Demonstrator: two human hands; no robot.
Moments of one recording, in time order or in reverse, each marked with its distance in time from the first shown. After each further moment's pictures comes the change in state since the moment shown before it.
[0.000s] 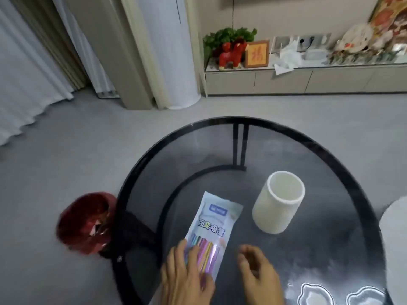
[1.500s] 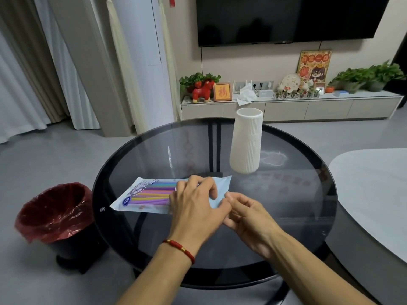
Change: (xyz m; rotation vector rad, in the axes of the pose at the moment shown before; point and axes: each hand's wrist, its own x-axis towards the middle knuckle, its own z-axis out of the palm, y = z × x) left_hand -0.052 0.003 0.044 -0.314 0.393 0.417; right_hand -0.047 0.068 -0.001 0.847 -0.446 -0.094
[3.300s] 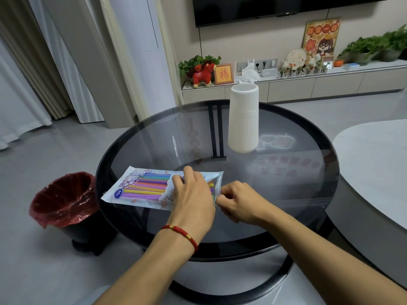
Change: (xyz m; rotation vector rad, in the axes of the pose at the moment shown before) left_hand -0.022 0.023 -0.003 0.462 -0.346 -0.085; right_hand -0.006 -0.002 -0.004 -1.159 -0.105 -0.159
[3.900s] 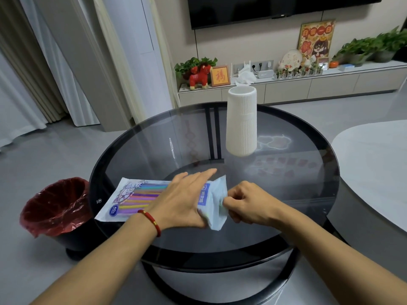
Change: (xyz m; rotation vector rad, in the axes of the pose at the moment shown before) left_hand 0.051 -0.060 0.022 -0.189 -0.011 0.640; right_hand 0.003 0.013 -0.027 -0.092 -0.071 0.009
